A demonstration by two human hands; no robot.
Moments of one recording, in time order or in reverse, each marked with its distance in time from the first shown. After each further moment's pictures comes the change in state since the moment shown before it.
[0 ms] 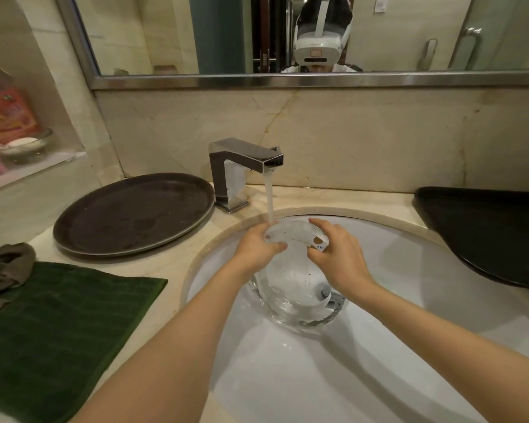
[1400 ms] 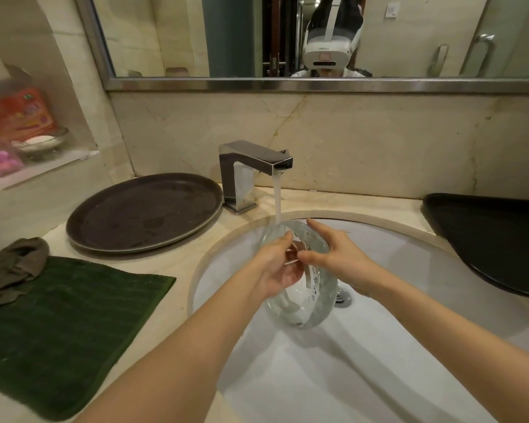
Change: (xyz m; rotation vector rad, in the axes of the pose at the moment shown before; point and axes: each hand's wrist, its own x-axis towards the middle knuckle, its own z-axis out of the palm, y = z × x) left_hand -0.031 0.028 0.015 -0.839 -0.134 -0.464; right_hand 0.004 -0.022 -0.018 0.411 -0.382 0.126
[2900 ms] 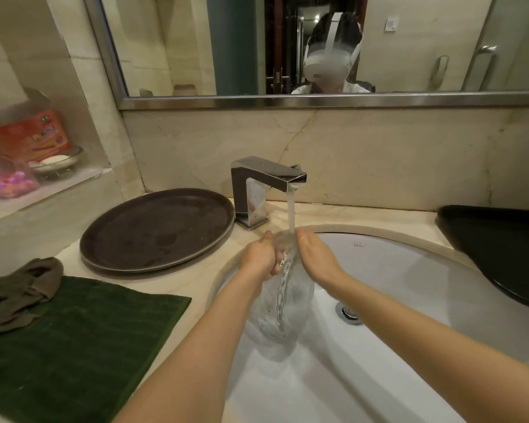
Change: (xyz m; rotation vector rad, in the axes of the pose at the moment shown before) left_hand 0.017 0.031 -0.030 0.422 0.340 0.284; right_hand 0.055 -0.007 0.048 -0.137 0.189 -0.013
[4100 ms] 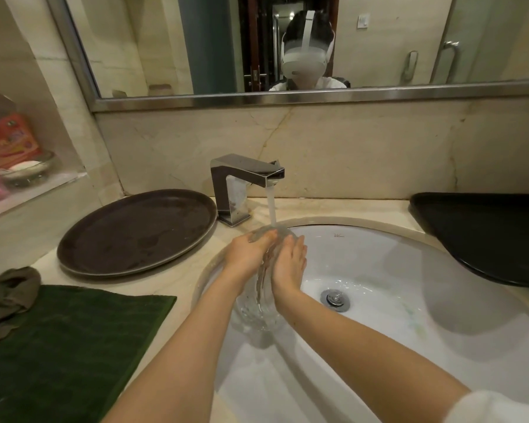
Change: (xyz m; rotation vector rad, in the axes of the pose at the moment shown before) left_hand 0.004 -0.012 -0.003 0.171 -0.072 0.180; right_hand -0.008 0.013 0.055 0.488 0.322 0.382
